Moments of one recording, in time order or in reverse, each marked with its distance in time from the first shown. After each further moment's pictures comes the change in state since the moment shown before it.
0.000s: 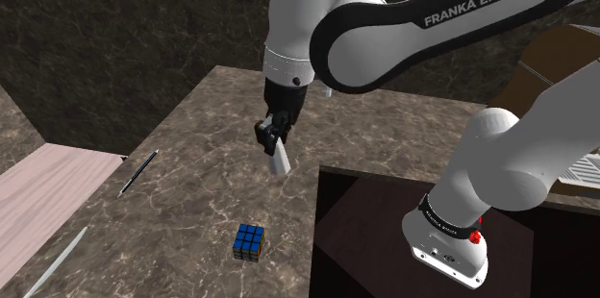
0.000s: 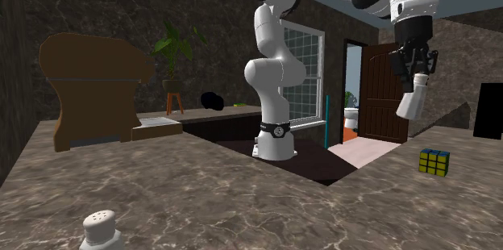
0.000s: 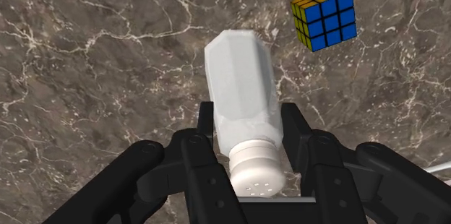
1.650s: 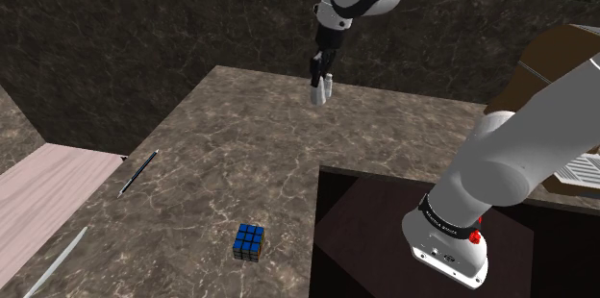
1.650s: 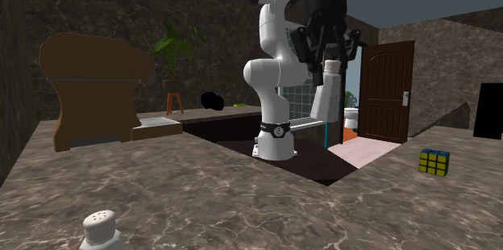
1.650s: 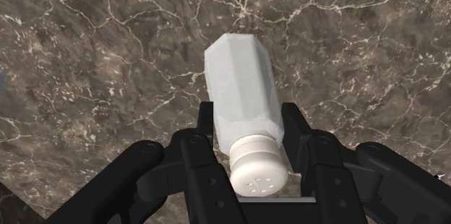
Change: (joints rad) arm -0.228 0.064 -0.427 0.087 -0.122 -0.061 -0.568
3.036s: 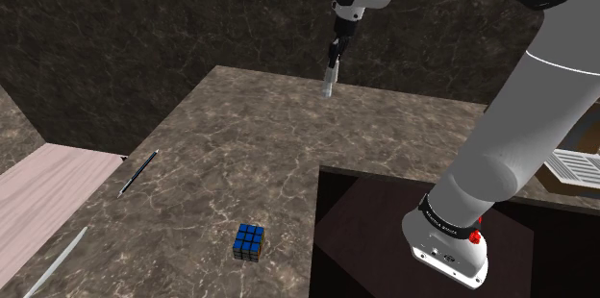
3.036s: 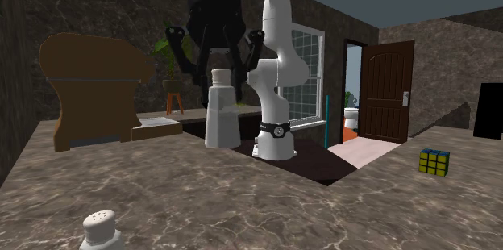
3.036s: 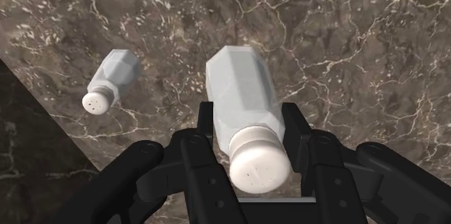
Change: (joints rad) arm -0.144 0.373 -0.217 0.351 0.068 -0.009 -0.396
